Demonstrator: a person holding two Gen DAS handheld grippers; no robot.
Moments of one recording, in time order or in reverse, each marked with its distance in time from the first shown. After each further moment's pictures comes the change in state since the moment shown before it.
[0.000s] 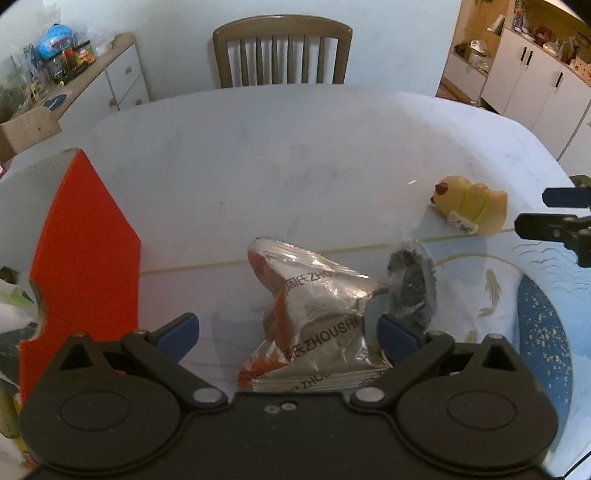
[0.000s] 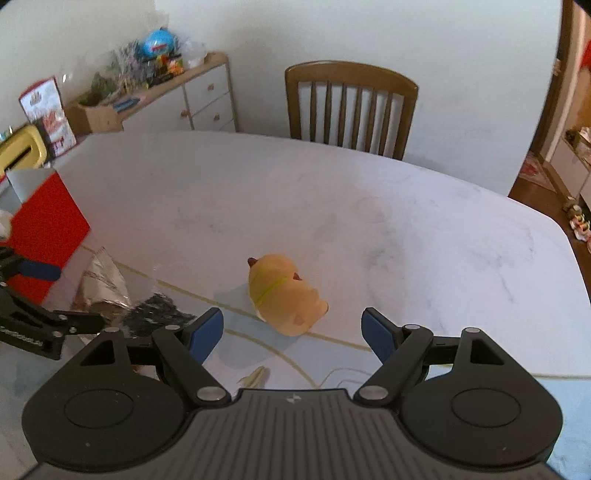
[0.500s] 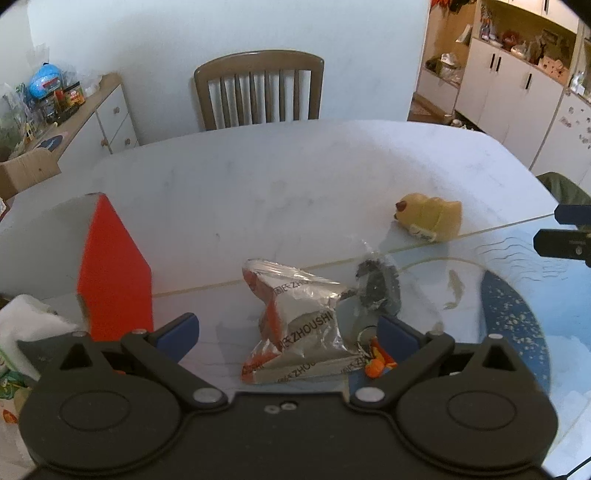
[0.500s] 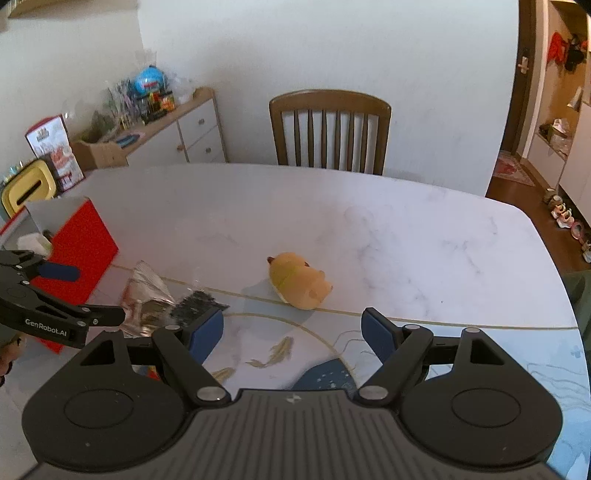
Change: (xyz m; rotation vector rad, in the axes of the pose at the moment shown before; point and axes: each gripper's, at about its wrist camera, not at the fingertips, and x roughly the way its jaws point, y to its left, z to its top) left arm -0.044 -0.008 -0.008 0.080 -0.106 -0.034; right arm -0.075 0.020 -0.029 0.098 -0.095 -0.032
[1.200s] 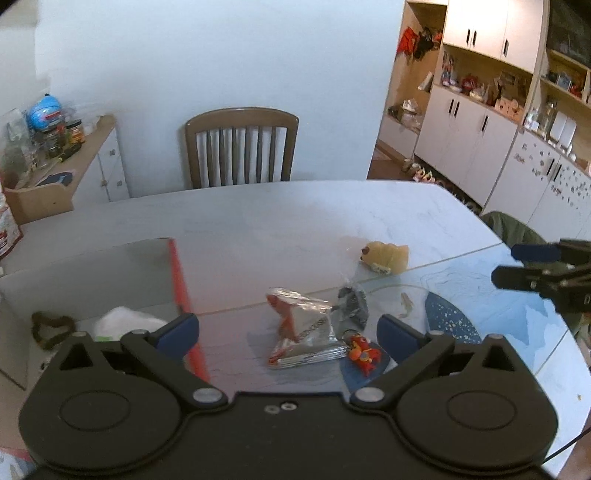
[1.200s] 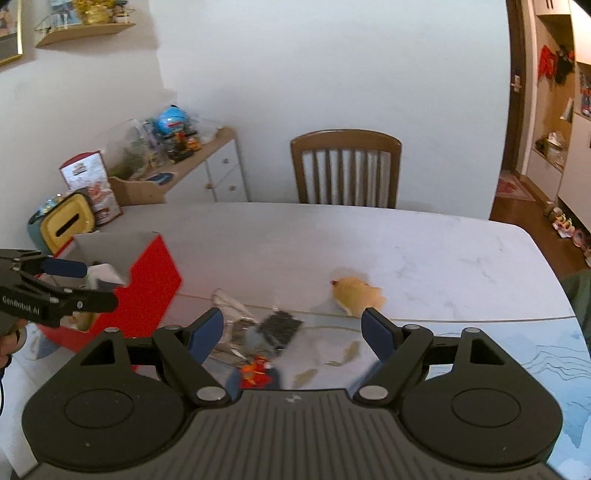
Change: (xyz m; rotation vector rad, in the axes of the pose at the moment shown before) left arm -0.110 0.050 -0.012 0.018 -0.156 -0.134; right arm -0.086 0.072 -0.010 0.050 -0.125 0.013
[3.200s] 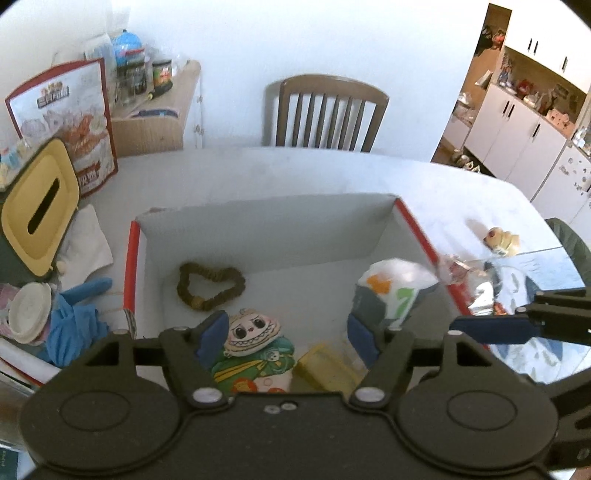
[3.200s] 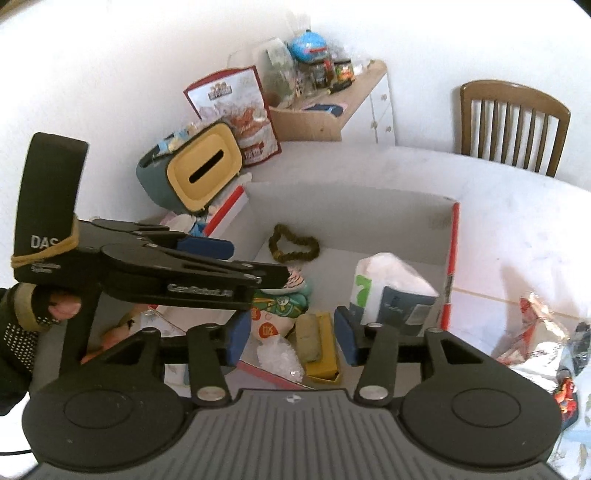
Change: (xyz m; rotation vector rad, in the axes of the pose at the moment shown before) left arm -0.029 0.219 -0.023 -0.126 0.096 0.066; right arm 0.111 0.297 0.025 -0.077 0.216 0.308
